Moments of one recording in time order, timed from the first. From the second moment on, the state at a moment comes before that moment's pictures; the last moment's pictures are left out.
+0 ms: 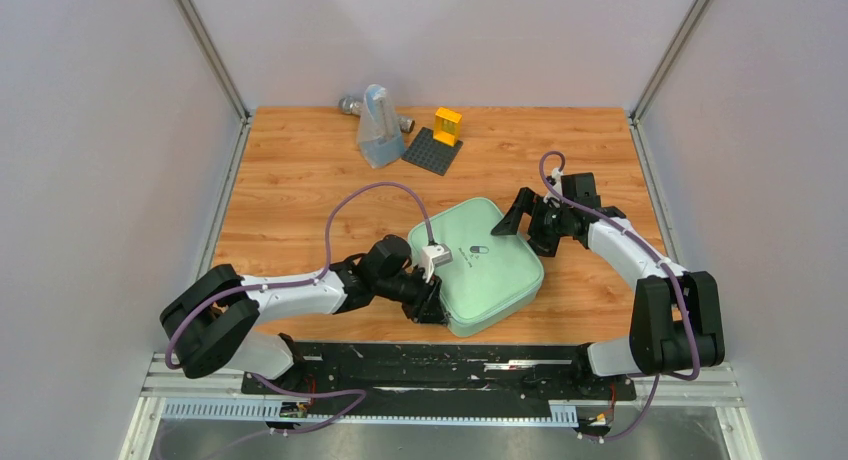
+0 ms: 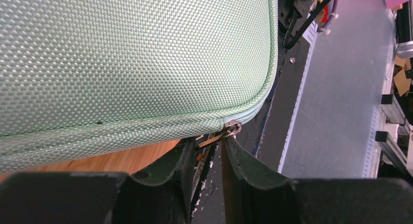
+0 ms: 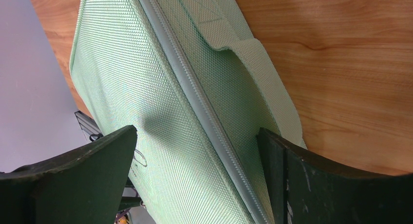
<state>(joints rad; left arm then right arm) -0.92 1.38 0.57 0.15 0.61 -0.35 0.14 1.40 0.83 -0.39 -0.54 0.57</state>
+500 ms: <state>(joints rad) -0.92 1.37 0.57 0.13 0.60 -0.34 0.14 1.40 0.83 -0.39 -0.54 0.57</state>
